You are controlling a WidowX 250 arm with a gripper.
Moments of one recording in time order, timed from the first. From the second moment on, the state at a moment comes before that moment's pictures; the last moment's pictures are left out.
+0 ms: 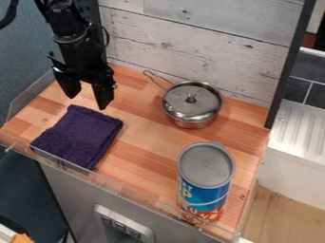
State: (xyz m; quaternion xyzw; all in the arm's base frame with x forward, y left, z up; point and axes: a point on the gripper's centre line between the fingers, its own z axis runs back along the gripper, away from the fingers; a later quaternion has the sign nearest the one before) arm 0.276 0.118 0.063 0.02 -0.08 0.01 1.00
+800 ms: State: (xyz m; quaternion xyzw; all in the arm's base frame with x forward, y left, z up) arm 0.352 0.009 0.050 0.00 -0.09 -0.08 0.99
